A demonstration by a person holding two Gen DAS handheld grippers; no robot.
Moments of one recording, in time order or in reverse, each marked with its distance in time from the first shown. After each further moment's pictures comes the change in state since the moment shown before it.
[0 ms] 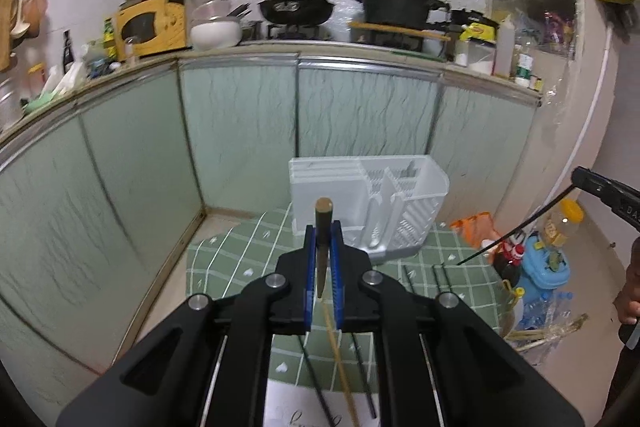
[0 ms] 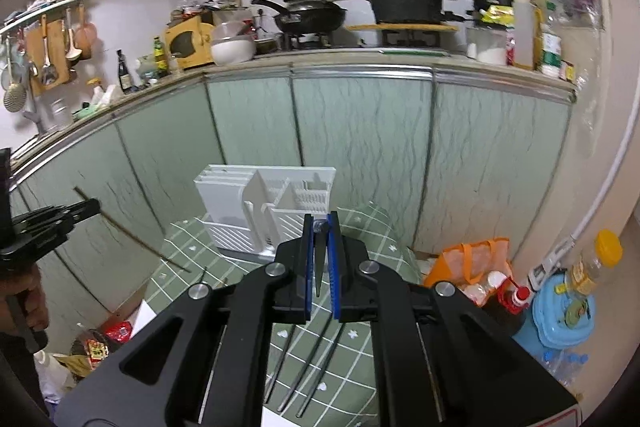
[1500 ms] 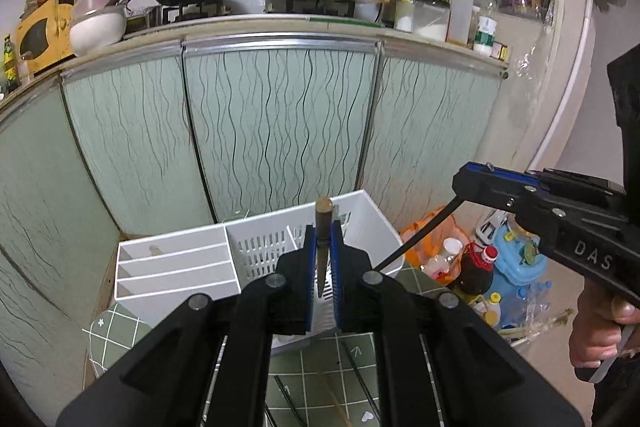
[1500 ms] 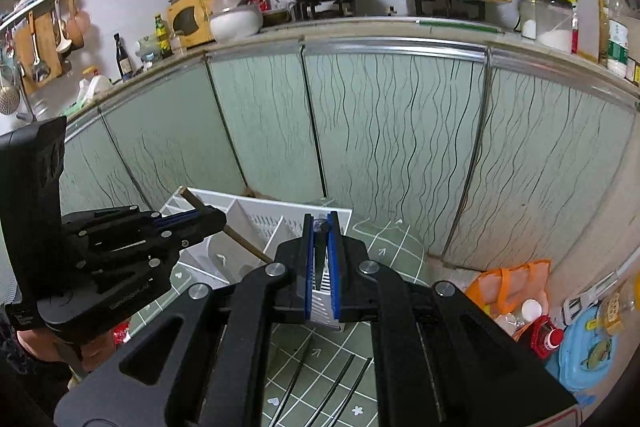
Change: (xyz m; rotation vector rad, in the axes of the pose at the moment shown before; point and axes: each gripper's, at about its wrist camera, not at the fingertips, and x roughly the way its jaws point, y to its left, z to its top) left arm 0.183 -0.089 0.065 0.108 0.097 -0.210; right arm 0.170 -0.018 0.046 -0.001 0.125 0.090
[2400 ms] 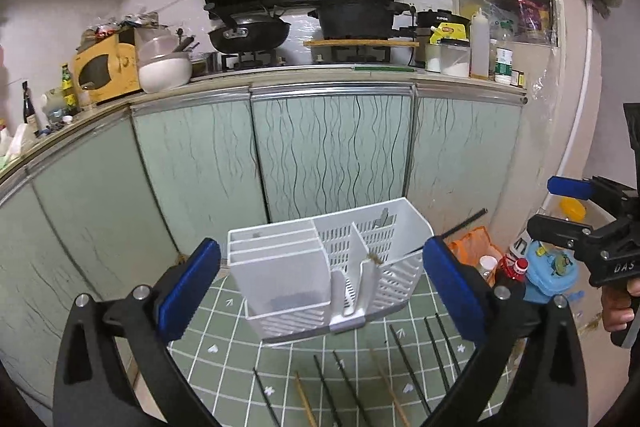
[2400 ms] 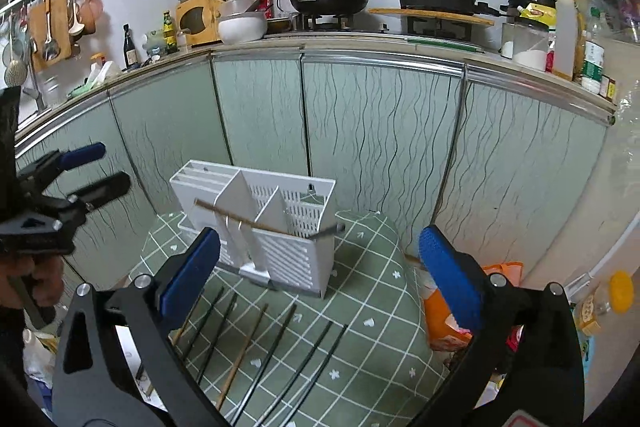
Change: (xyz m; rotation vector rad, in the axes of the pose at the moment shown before) left arm -0.113 0.013 -0.034 0.024 -0.169 0.184; right arm -0.076 0.004 -0.046 -0.075 -0.060 -0.061
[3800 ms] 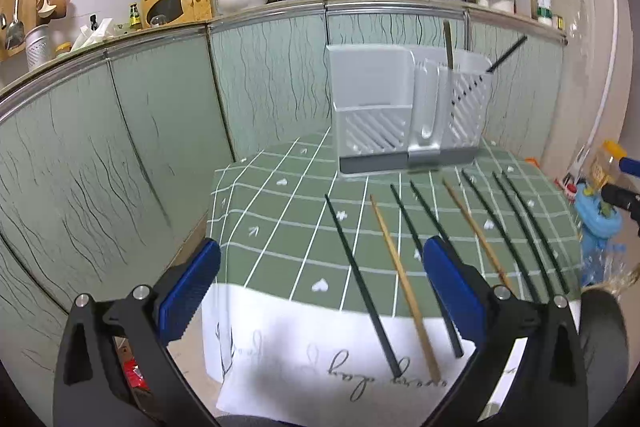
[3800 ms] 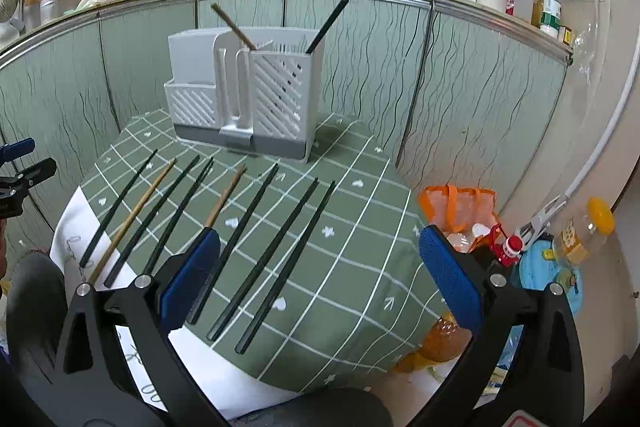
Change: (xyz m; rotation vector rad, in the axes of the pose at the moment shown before) left arm -0.050 0.039 -0.211 -0.059 0.121 0.199; right arm -0.015 0.035 -0.190 -0.027 0.082 -0.153
